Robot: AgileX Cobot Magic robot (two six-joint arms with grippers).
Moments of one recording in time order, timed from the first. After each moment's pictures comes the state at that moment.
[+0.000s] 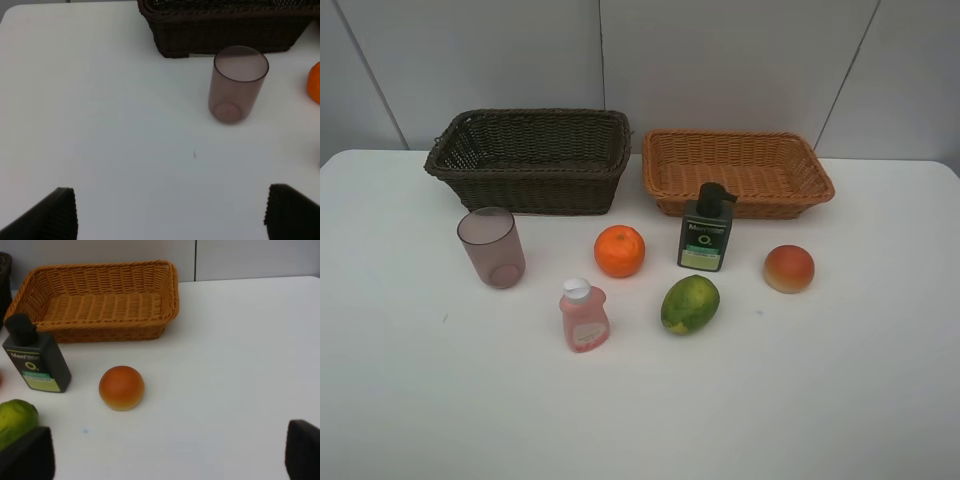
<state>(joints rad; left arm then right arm) 0.00 -0.01 -0.51 0.00 1.07 -0.02 0.00 0.00 -0.53 -0.02 1.06 0.06</state>
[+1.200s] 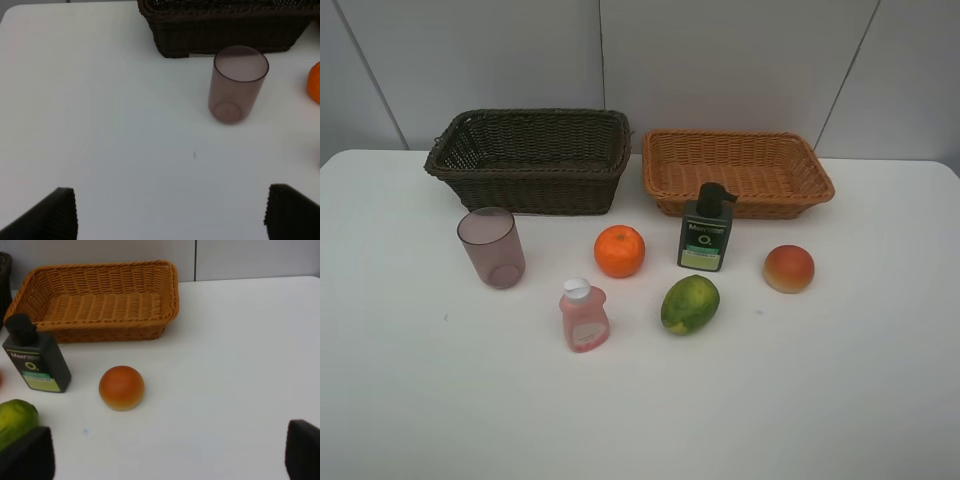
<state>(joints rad) 0.00 -0.01 -0.51 0.00 1.07 -0.02 0.00 0.00 -0.53 -0.02 1.06 0.06</state>
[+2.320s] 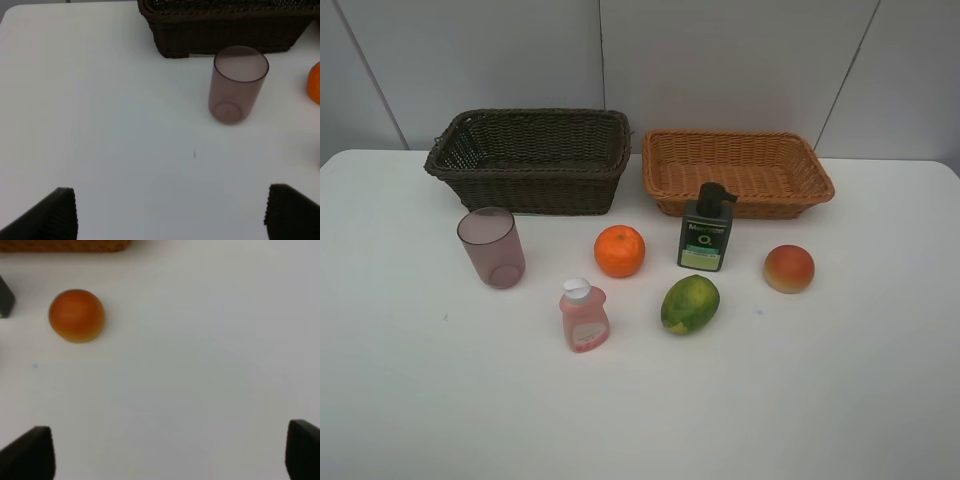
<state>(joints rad) 0.00 -0.01 -0.51 0.00 1.07 -0.02 0.00 0.51 -0.62 -0.15 1.06 0.06</state>
